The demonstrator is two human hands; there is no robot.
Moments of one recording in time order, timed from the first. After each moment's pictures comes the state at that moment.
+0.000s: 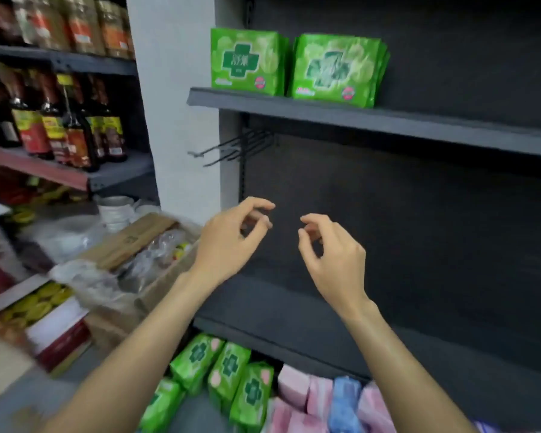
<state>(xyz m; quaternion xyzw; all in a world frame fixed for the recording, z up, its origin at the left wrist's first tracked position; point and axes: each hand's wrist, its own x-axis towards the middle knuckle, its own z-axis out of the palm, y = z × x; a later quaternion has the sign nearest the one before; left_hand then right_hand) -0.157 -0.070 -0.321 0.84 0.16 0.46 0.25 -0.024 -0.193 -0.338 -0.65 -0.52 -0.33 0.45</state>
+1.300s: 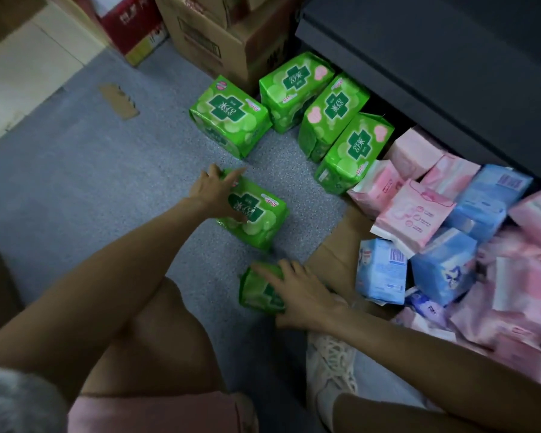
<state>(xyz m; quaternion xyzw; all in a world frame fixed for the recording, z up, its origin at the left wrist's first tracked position) -0.386 -0.101 -0.789 0.81 0.50 -0.22 0.22 -0.236 -0.316 -0.771 -0.56 -0.76 0.32 -0.12</state>
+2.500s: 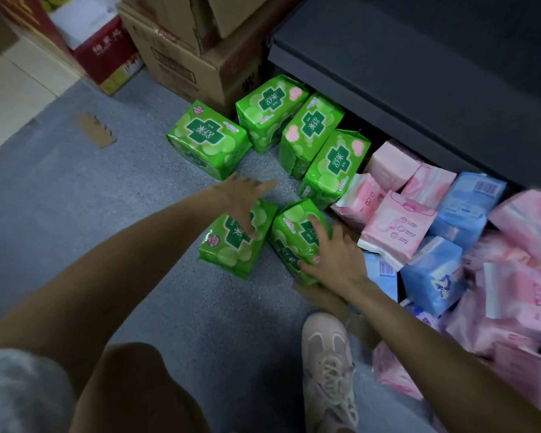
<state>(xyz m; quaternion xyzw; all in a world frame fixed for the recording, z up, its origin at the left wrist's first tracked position) -0.305 -0.068 -0.777 0.90 0.24 -0.33 0.16 -0.158 -0.270 -0.778 -0.79 -0.57 0.22 -0.08</state>
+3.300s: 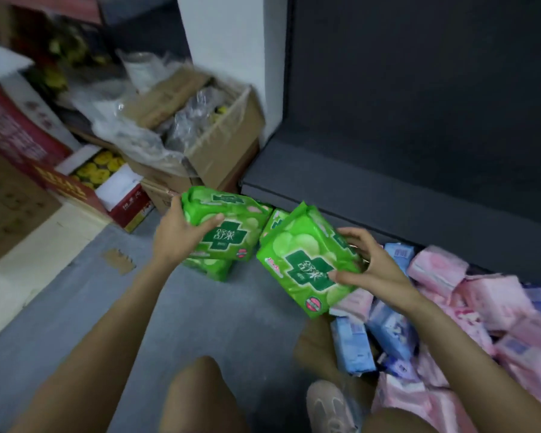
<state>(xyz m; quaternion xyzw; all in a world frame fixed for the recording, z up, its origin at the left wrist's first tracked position) -0.349 -0.056 -0.575 0.74 0.56 0.21 0.32 -0.098 -0.286 -0.565 -0.69 -0.40 0.41 0.44</state>
